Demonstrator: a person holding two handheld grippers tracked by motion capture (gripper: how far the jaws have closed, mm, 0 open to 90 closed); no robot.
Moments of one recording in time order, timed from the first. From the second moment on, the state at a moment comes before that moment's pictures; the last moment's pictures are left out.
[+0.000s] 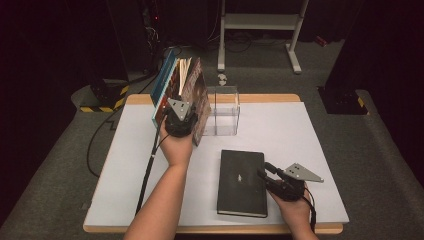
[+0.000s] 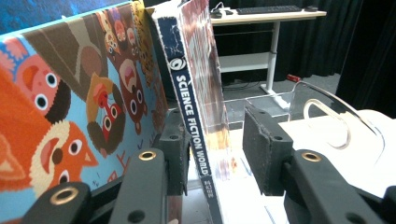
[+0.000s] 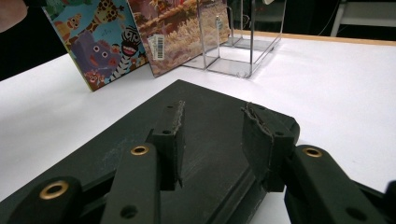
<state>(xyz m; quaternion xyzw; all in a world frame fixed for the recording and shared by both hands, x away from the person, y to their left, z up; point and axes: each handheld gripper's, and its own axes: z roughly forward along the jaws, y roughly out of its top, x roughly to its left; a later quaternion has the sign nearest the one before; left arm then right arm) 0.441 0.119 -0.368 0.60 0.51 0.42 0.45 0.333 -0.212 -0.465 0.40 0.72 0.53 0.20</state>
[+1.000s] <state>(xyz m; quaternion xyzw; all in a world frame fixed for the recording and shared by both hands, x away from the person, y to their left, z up) 0.407 0.126 -0.377 0.62 0.48 0.41 0.46 0.332 -0.211 -0.466 0.40 0.73 0.52 0.20</state>
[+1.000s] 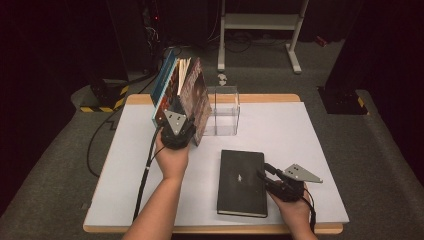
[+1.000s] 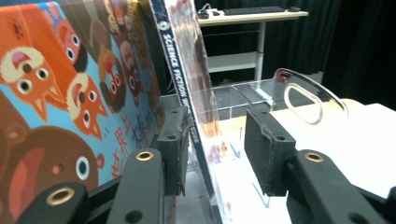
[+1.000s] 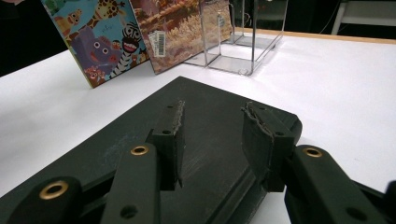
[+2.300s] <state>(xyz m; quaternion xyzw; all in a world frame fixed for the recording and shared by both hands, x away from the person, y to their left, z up) 0.361 0.130 -0.434 0.72 0.42 0.30 0.47 0.332 -0.209 -0.469 0.40 0.73 0.51 0.20</state>
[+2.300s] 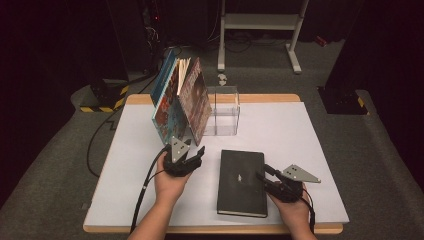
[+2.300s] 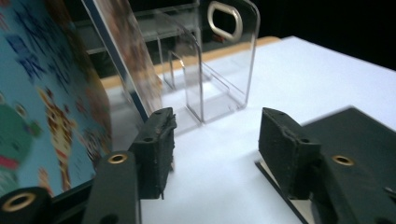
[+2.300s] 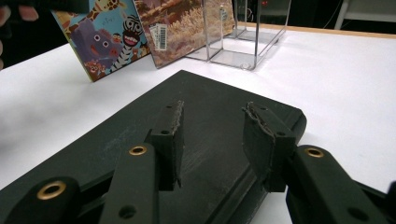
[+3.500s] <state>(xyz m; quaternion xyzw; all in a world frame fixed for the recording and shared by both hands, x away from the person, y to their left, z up) 0.306 0.085 -0.495 0.78 0.35 0.14 0.50 0.304 -0.214 -0.490 0.46 0.75 0.46 0.12</state>
